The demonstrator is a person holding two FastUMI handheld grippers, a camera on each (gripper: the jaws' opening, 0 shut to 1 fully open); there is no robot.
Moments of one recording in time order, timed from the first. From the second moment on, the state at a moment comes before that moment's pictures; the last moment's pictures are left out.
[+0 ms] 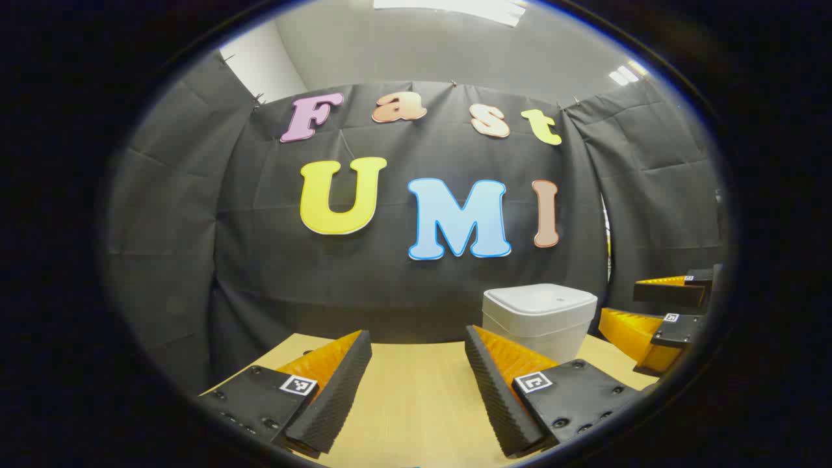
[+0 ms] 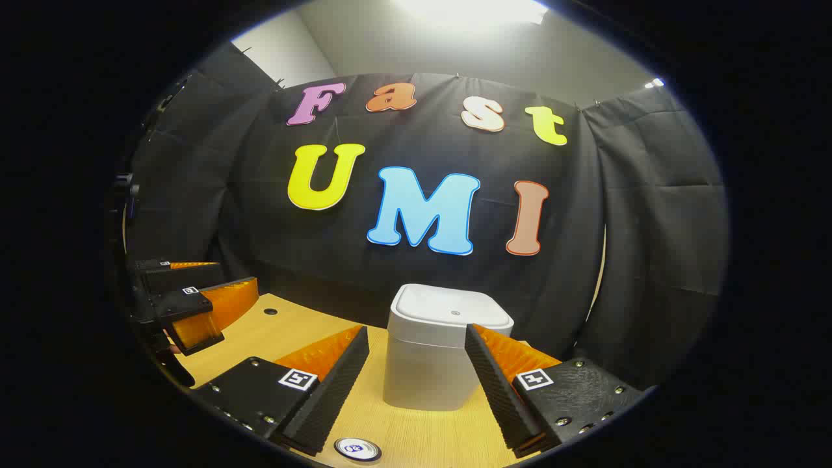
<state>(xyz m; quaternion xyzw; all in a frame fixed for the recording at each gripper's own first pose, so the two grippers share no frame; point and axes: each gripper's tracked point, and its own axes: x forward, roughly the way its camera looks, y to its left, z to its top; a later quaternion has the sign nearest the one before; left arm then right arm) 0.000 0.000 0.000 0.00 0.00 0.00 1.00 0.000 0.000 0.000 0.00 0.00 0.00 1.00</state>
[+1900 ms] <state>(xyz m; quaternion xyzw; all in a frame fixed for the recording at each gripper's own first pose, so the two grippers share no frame) -0.024 -0.008 -0.002 0.00 0.01 0.00 1.00 0.045 -0.047 -0.022 0.08 0.03 -0.02 1.00</state>
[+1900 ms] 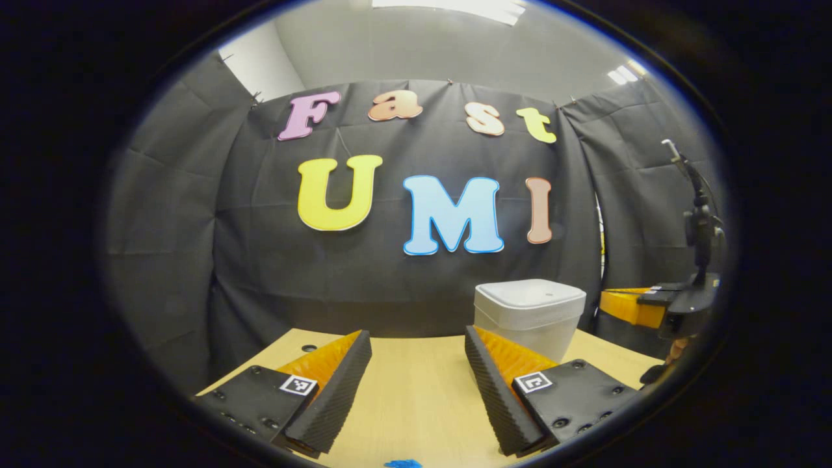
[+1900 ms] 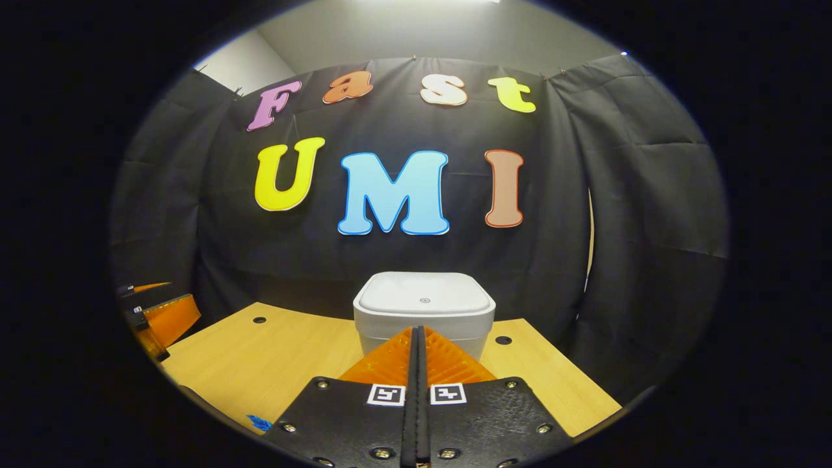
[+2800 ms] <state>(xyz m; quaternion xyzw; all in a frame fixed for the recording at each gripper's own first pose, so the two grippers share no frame) -0.031 0.011 0.000 0.00 0.01 0.06 1.00 0.158 -0.068 -0.038 0.10 0.06 -0.01 0.99</state>
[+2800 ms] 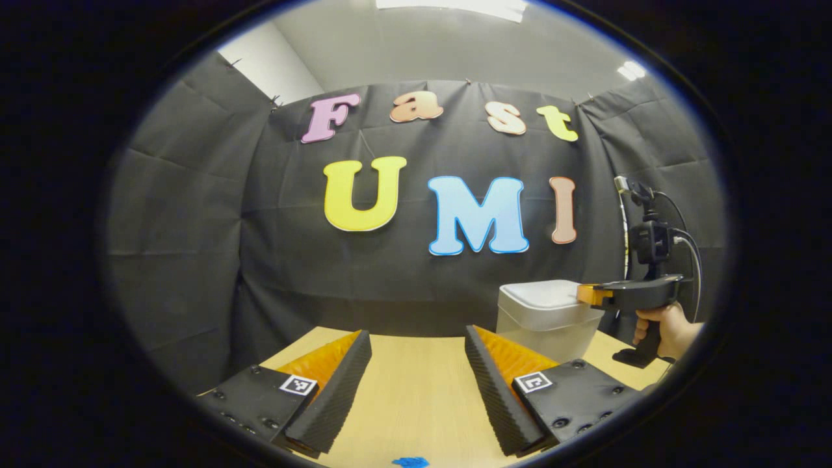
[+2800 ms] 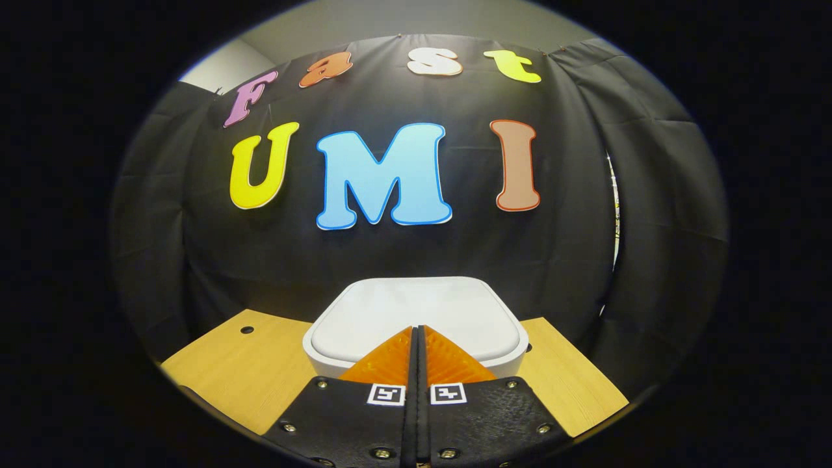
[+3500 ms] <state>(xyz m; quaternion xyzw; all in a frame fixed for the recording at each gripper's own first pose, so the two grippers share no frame) -0.037 0.007 0.004 0.00 0.00 0.06 1.00 0.157 -0.068 -0.036 0.06 0.04 -0.01 1.00</state>
